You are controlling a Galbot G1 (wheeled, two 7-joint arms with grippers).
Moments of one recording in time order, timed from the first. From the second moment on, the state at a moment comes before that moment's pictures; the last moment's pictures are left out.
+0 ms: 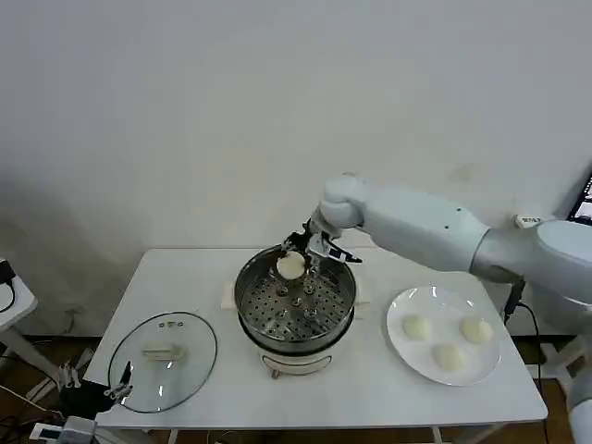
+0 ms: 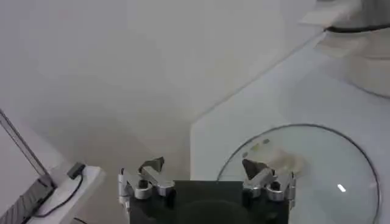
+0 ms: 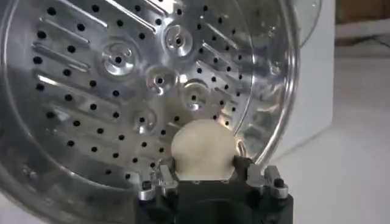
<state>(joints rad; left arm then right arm) 1.75 -1.32 -0.91 -2.17 0.29 0.28 0.16 0.40 1.25 -1.17 1.10 -0.33 0.47 -0.83</state>
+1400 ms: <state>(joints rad) 1.74 -1.31 -0.87 -2.18 0.30 0.29 0.16 0.56 0.97 -1.19 1.30 -0.14 0.19 -0.98</state>
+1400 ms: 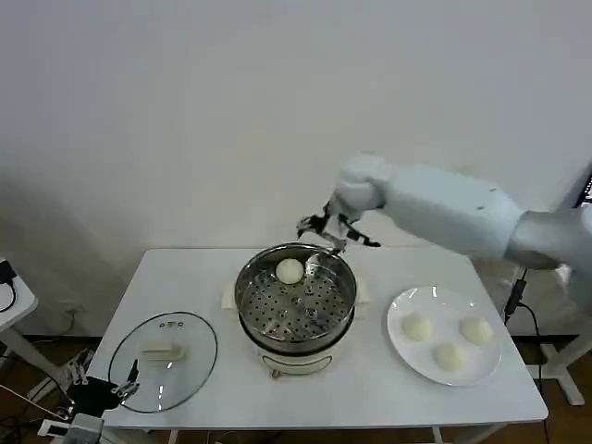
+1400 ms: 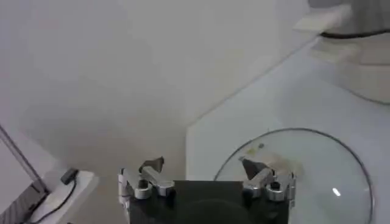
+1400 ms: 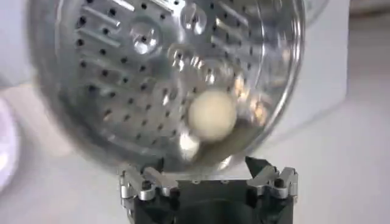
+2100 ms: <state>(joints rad) 1.72 -1.26 -0.83 -2.16 0.30 0.29 0.17 0.33 0.55 -1.09 1.45 -0.05 -0.11 -0.98</state>
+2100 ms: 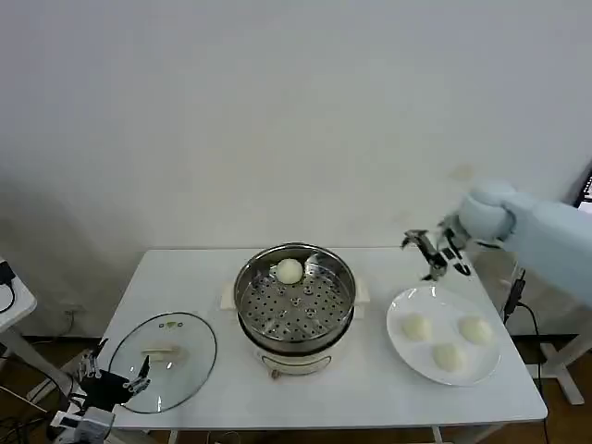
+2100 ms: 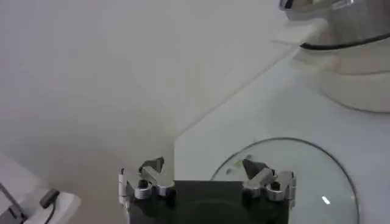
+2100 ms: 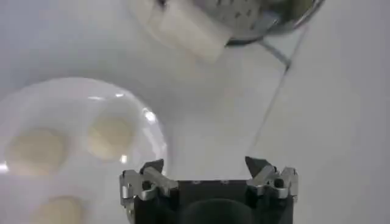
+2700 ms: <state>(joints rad) 1.72 -1.26 -0.84 -2.15 0.30 0.29 0.17 0.11 0.60 -1.01 1.37 -0.03 -0.22 -0.98</state>
